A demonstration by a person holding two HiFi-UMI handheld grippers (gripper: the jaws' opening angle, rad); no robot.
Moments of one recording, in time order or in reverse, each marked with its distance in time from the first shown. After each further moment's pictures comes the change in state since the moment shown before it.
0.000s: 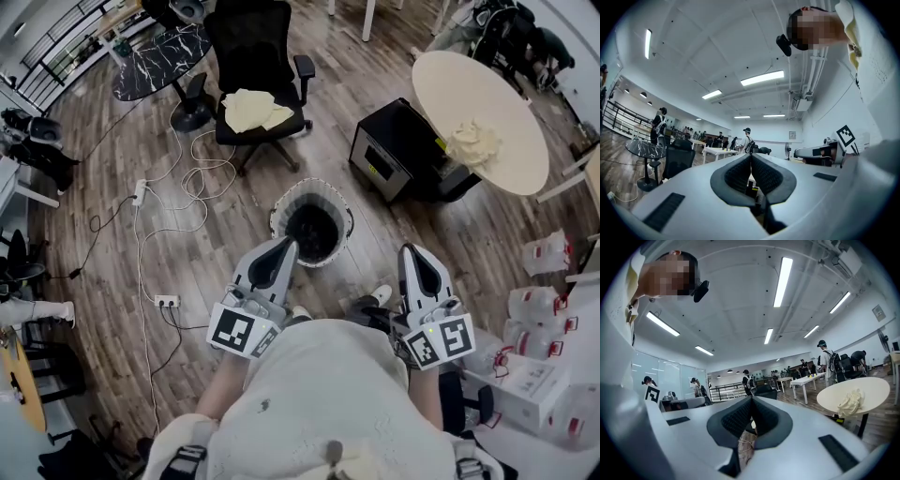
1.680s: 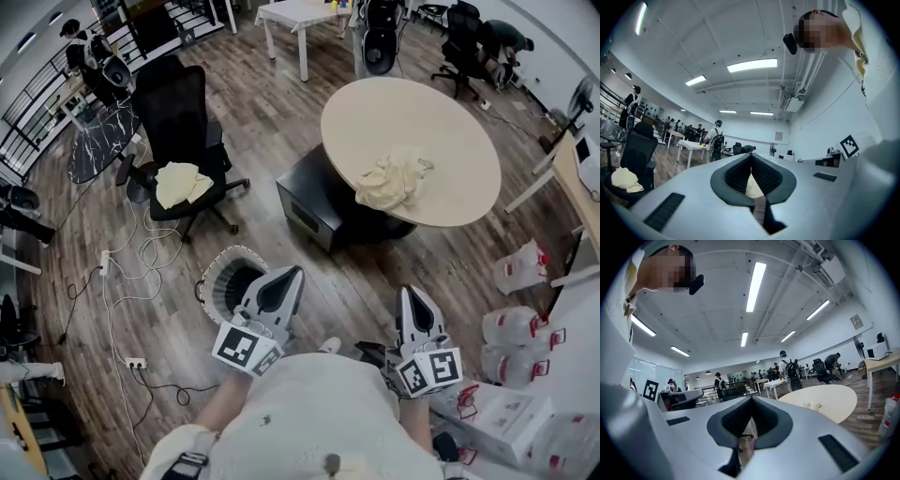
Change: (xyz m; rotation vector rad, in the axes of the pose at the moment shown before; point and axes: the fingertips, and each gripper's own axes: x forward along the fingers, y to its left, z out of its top) left arm 0.425 -0.302 -0.053 -0.068 0.023 -0.182; right arm -0.141 -0.487 0.092 0.043 -0.011 -0.245
